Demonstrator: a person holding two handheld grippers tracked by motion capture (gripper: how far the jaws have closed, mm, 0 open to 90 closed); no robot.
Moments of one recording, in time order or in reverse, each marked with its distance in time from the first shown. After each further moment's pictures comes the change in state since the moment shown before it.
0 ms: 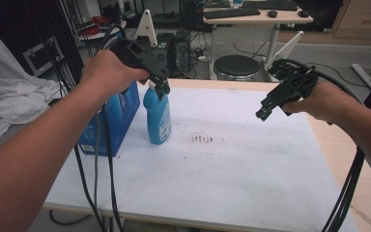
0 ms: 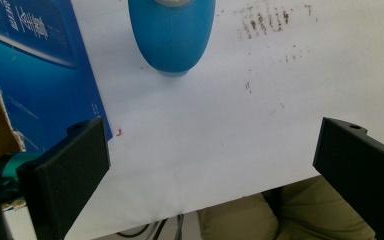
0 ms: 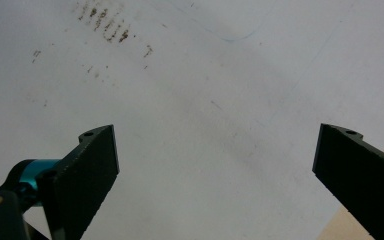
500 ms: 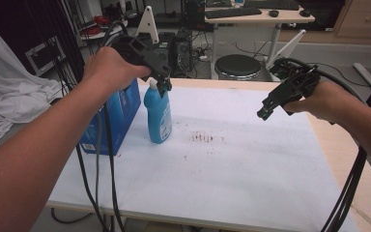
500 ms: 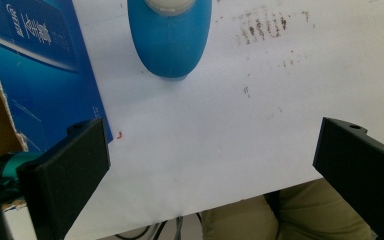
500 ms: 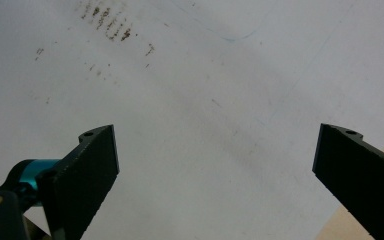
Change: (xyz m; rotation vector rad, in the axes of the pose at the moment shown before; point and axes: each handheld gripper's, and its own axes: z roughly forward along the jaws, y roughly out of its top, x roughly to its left) left arm -0.004 0.002 -0.003 -0.009 0.009 -0.003; right arm 0.000 -0.003 -0.002 -0.005 0.003 -0.008
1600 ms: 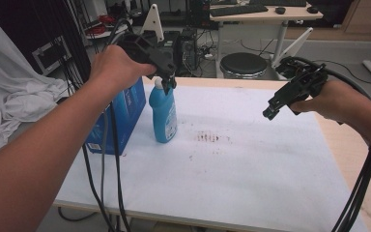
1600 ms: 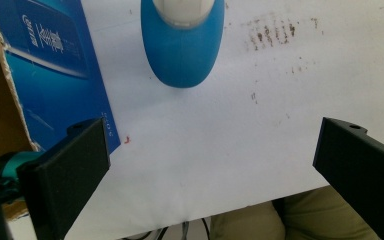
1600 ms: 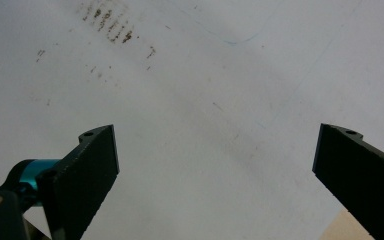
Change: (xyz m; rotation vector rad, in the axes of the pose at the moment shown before) left arm 0.003 0.012 0.001 -0.013 0.031 -0.001; right arm -0.001 0.003 0.003 0.003 0.005 -0.004
